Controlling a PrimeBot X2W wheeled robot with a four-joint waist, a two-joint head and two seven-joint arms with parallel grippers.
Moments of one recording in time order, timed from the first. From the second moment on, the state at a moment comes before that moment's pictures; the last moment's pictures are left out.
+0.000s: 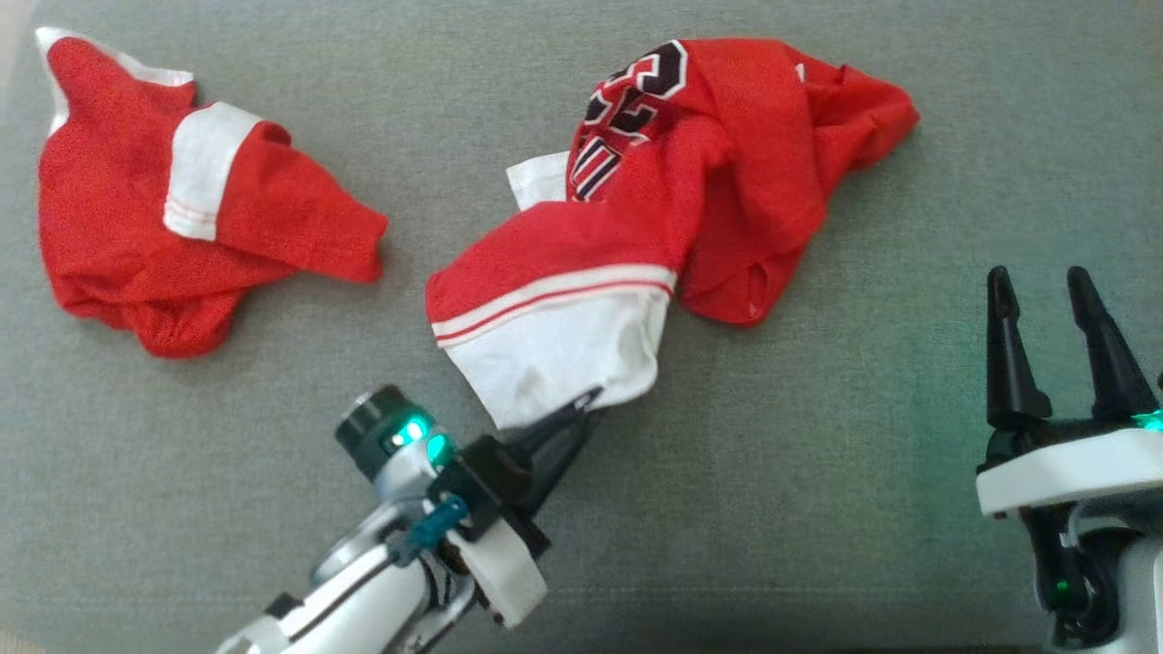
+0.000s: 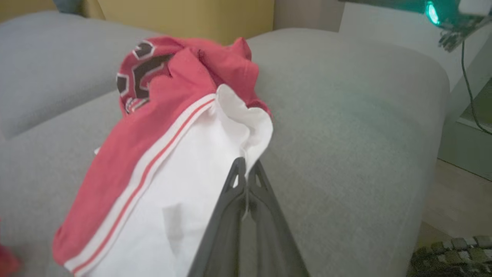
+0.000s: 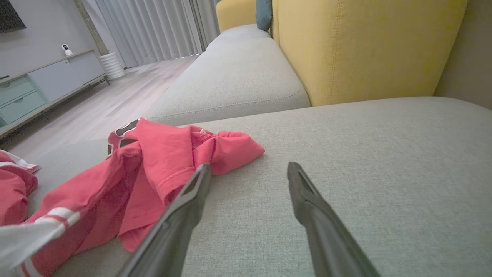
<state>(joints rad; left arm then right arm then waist) -0.35 0.35 -0.86 0.07 -0.22 0.00 -0.18 -0.01 -0.04 -0.11 -0.18 0.24 0.13 0.12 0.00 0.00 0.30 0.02</state>
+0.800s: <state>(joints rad) -0.26 0.32 -0.65 0.06 -0.36 0.15 -0.25 0.00 -0.04 -0.11 -0.21 0.20 0.13 0.16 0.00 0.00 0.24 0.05</state>
